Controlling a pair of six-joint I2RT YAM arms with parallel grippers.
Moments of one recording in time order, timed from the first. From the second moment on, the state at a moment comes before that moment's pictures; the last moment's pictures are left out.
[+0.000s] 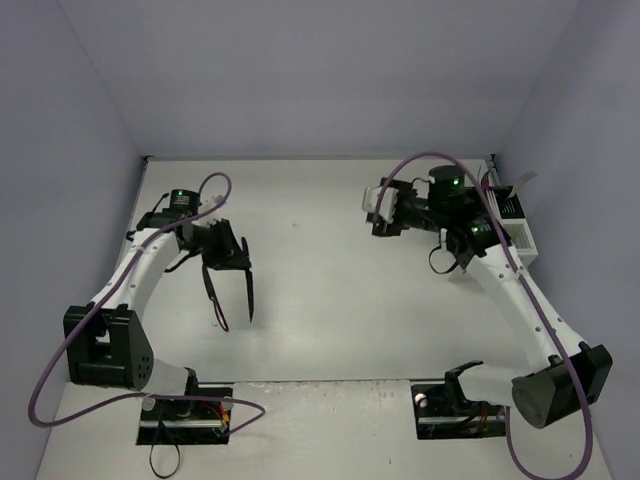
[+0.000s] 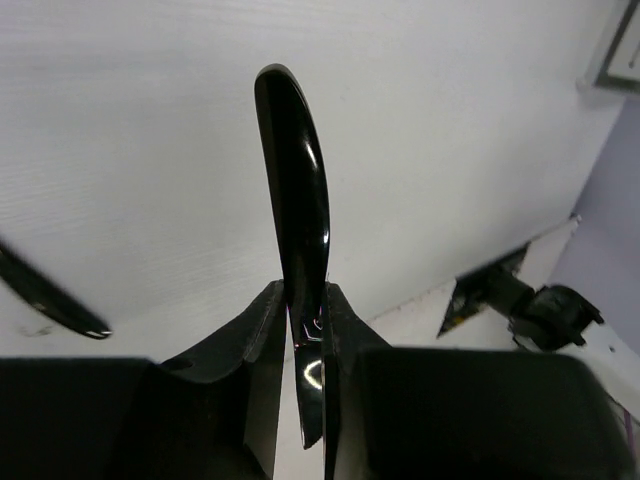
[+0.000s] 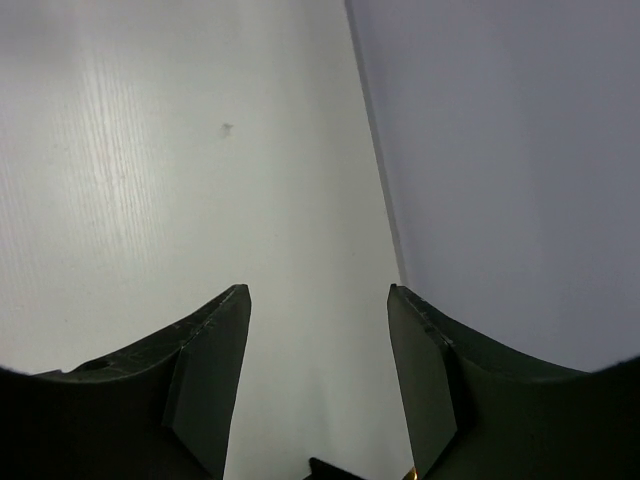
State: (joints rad) left arm -0.06 1.40 1.14 -0.86 0.55 -0.39; right arm 0.33 1.24 1.24 -0.44 -0.59 -0.98
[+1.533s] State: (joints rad) left arm -0.30 1.58 1.17 -0.86 0.65 -0.60; right arm 1.04 1.54 1.08 -0.37 -0.42 -1.81
